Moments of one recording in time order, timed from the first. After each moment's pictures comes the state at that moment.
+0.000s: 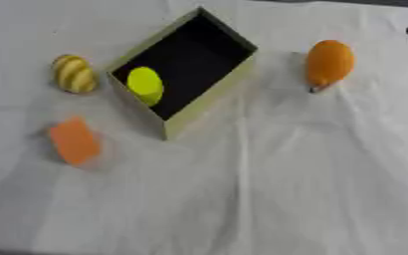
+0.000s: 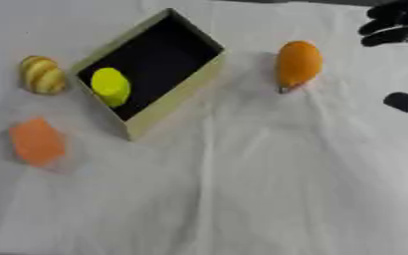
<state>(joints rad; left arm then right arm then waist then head) -0.68 0.32 0.03 -1.98 -0.17 -0.28 0.40 -0.51 -1.15 0.10 -1.53 0.60 -0.91 0.05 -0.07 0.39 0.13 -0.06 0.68</state>
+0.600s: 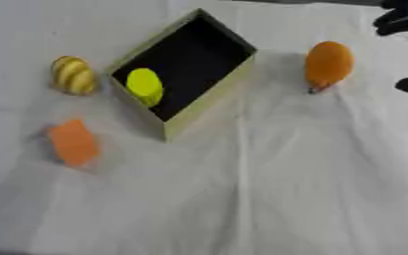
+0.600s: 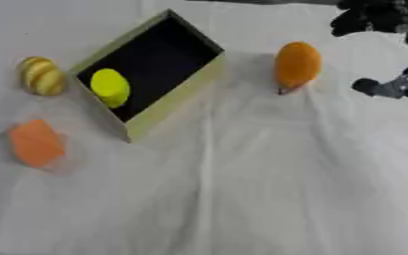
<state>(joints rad) -0.69 0.31 0.02 -1.98 -0.17 -0.28 0.40 -0.70 -1.02 0.17 -1.35 0.55 -0.91 0.19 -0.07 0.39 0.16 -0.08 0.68</state>
